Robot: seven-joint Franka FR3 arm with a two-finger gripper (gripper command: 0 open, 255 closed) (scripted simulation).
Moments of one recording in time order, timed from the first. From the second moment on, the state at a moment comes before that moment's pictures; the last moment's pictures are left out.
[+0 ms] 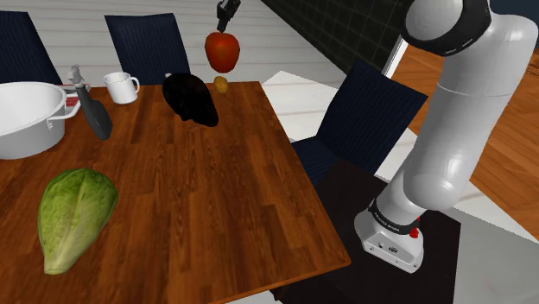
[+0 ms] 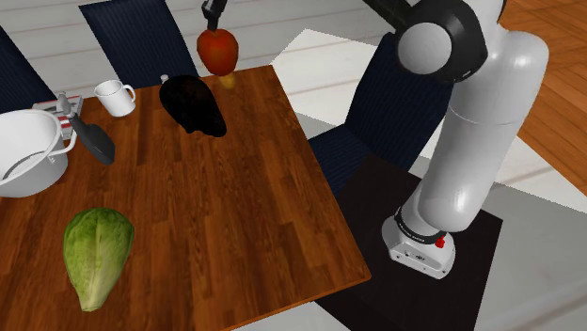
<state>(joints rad) 0.00 0.25 -0.06 -1.41 0.21 2.04 -0.53</state>
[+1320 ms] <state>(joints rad) -0.05 0.45 -0.06 -1.30 0.25 2.12 -0.61</state>
